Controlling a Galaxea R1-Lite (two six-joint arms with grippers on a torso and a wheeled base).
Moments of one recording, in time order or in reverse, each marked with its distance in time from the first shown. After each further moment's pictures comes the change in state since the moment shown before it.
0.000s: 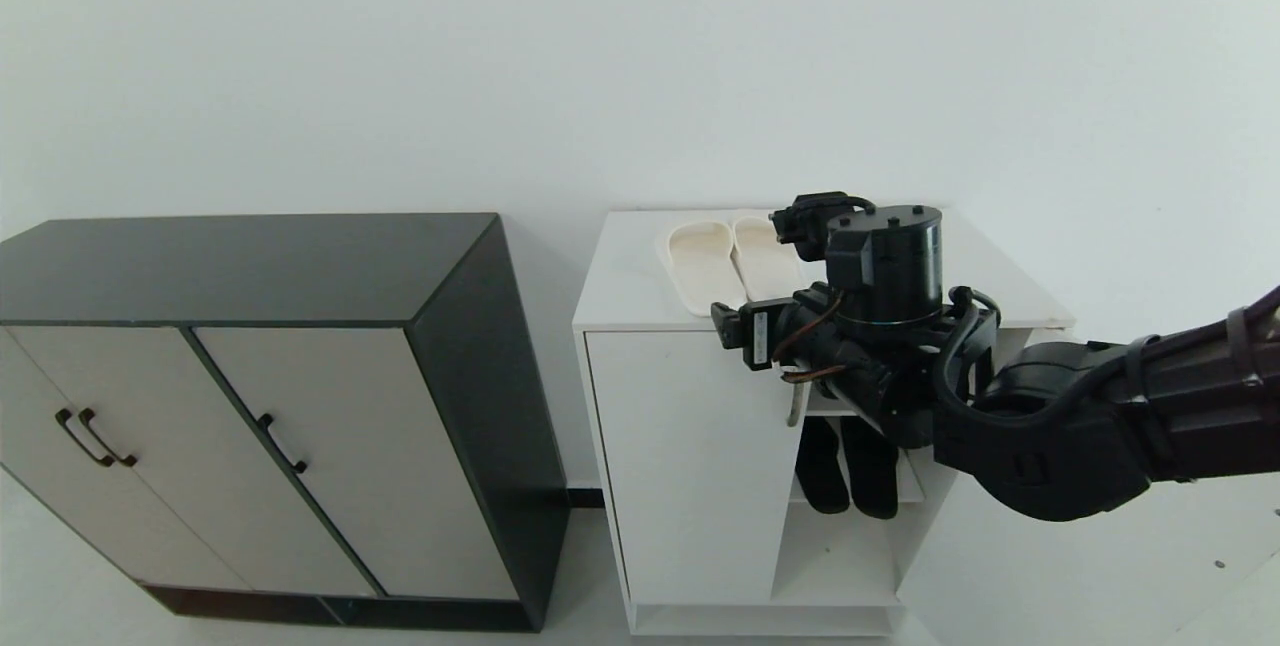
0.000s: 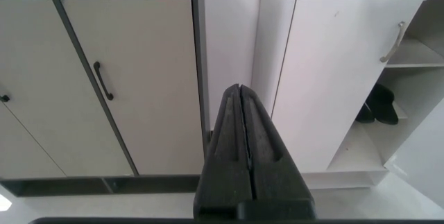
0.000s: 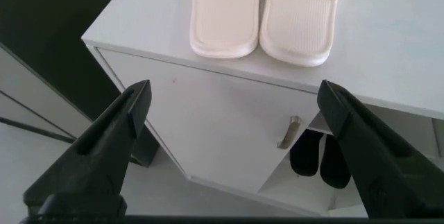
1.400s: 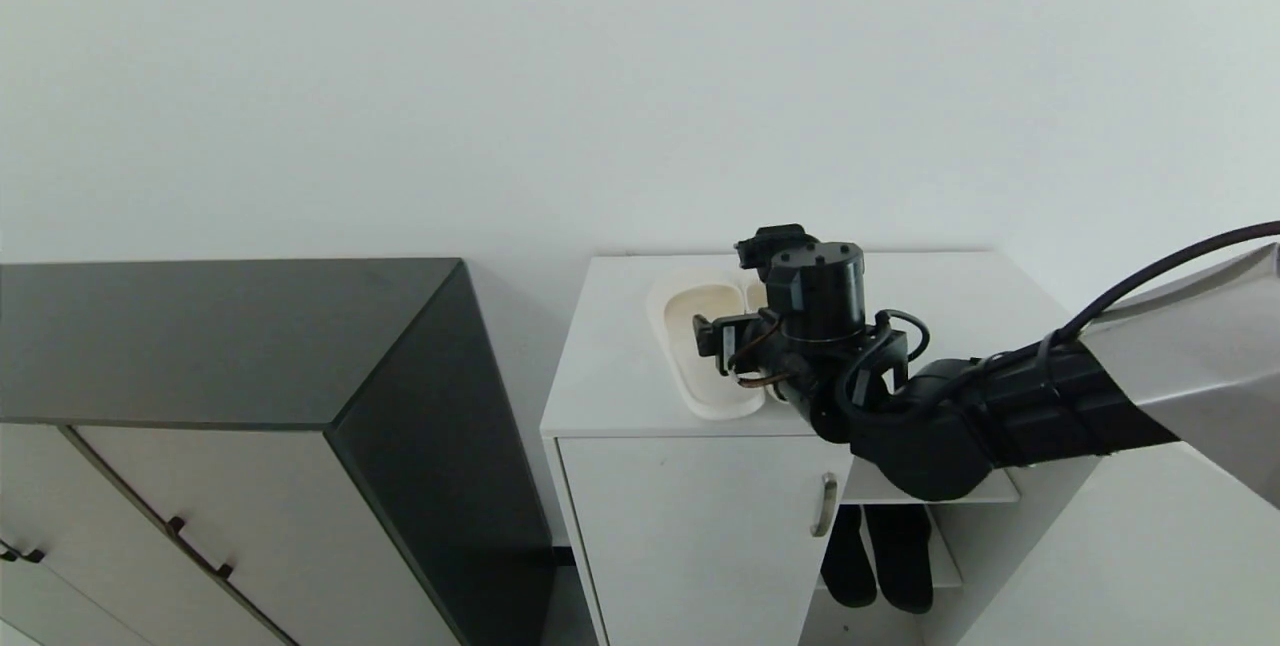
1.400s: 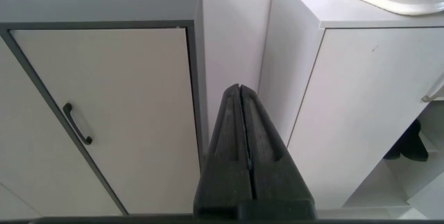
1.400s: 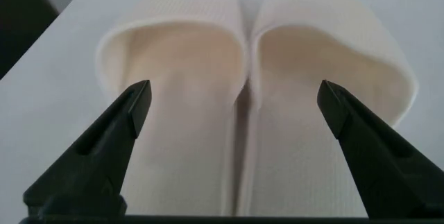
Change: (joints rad) left arm 0.000 0.000 0.000 0.000 -0.002 -0.003; right arm -0.034 0.194 -0.127 -0.075 -0.001 -0.005
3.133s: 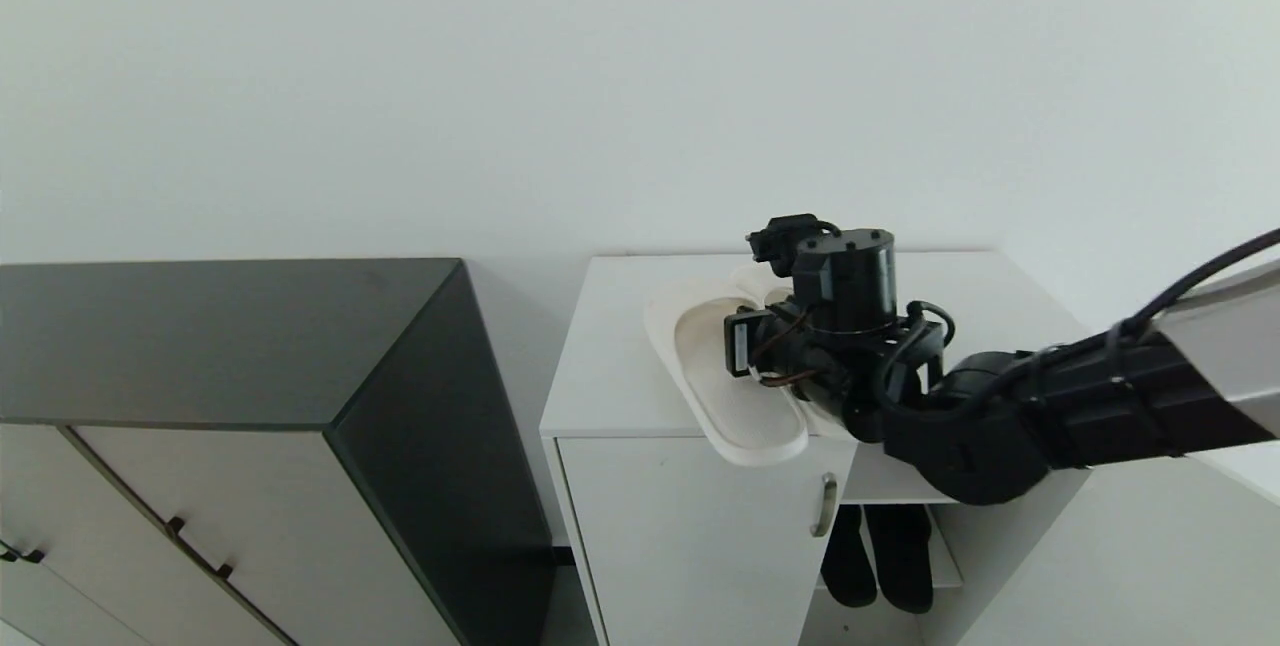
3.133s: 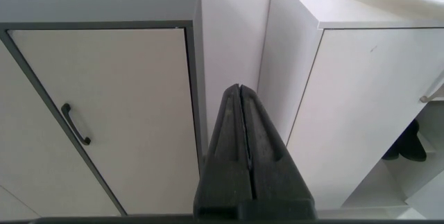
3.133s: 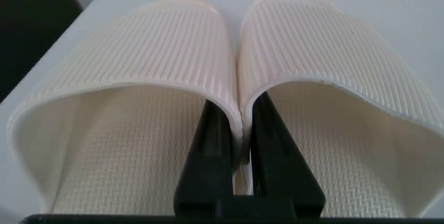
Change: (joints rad) left arm 0.000 0.000 0.000 -0.001 0.002 -0.004; right arm 0.009 -0.100 0.089 0.020 0.066 -0.011
